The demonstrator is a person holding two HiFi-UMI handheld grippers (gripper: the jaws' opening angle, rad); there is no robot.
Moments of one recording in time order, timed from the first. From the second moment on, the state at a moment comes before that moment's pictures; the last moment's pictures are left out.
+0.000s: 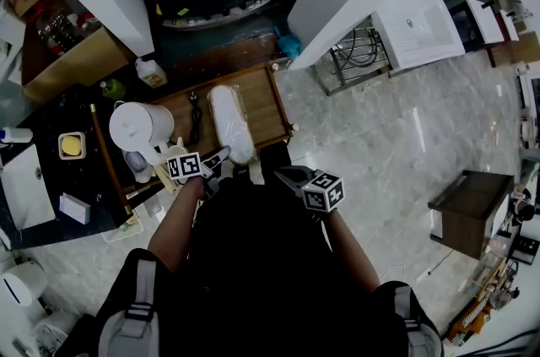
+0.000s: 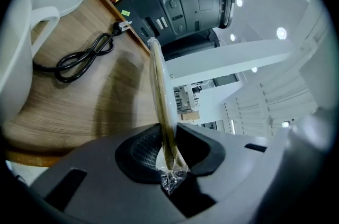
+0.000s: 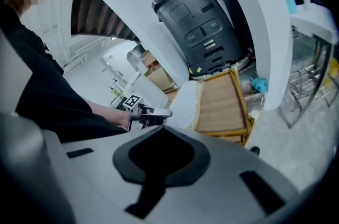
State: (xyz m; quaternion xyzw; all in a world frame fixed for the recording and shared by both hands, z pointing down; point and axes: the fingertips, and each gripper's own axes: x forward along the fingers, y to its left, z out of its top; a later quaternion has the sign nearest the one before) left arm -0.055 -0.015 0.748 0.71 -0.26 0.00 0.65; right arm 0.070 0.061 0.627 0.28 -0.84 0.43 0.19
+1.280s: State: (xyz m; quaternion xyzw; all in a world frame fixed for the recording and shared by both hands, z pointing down) left arm -0.061 -0.015 0.799 0.67 -0.34 0.09 0.65; right arm 0.089 0.068 0.631 0.29 -0.83 0.43 0.20
